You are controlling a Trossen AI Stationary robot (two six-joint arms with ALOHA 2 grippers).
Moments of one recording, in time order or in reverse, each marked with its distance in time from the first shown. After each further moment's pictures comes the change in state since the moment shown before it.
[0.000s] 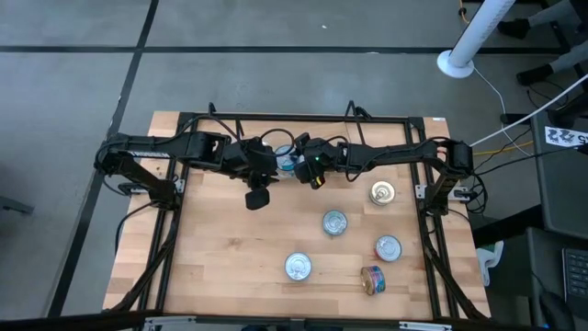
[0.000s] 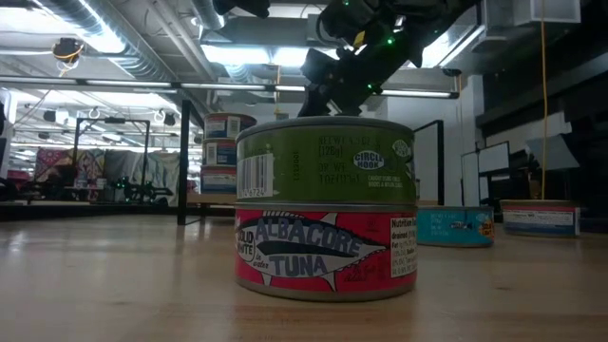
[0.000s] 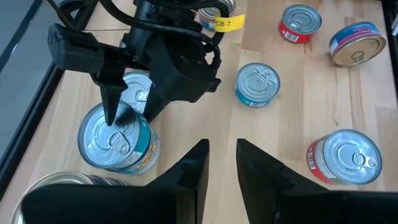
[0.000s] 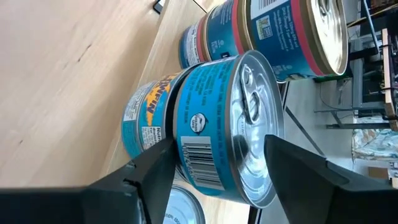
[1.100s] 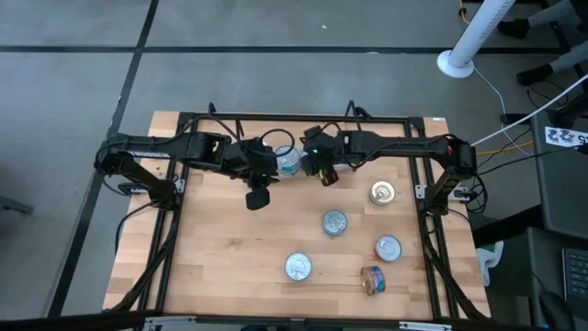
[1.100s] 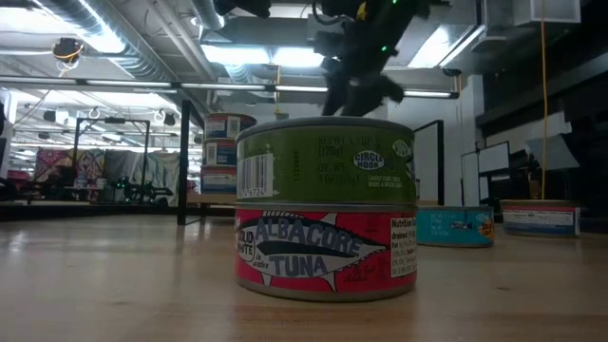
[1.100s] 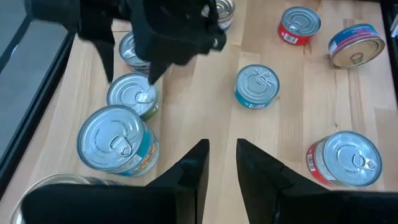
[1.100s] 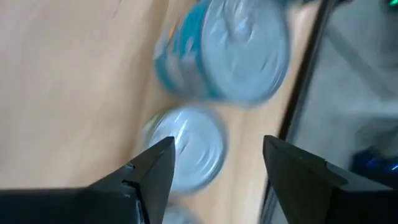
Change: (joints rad) left arm -0.001 0.000 -0.010 0.016 0.000 0.000; right arm 0.001 -0.028 0.256 -0.585 0.053 0.201
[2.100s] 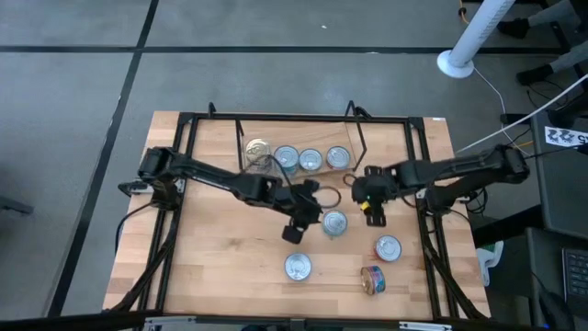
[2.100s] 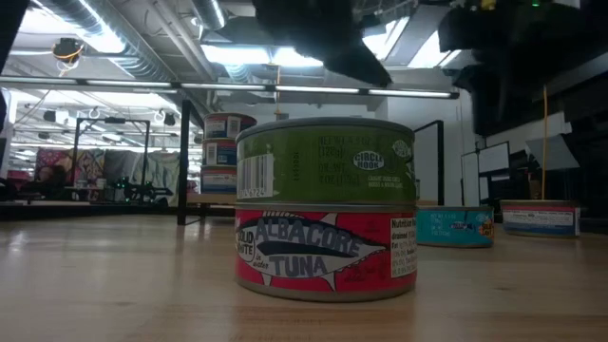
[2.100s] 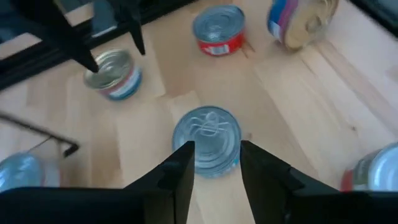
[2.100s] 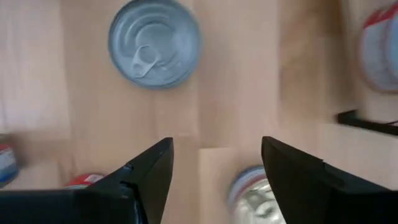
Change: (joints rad) left arm -0.094 0.403 -0.114 0.647 0.115 0.486; right arm 0.302 -0.458 -0.450 -0.311 -0.156 0.886
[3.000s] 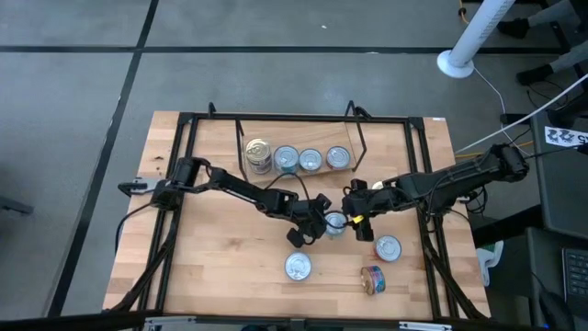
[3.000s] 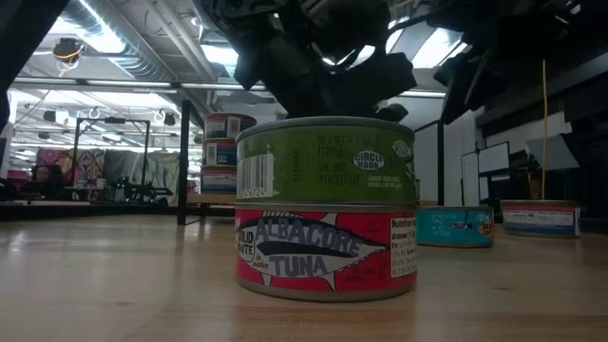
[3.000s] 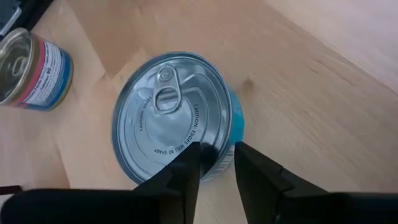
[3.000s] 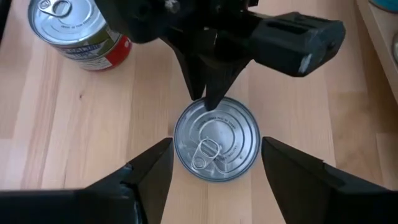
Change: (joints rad) left arm 0.010 0.289 0.000 0.169 -0.003 0.356; right arm 0.123 0.003 -0.109 0.421 -0.001 0.065
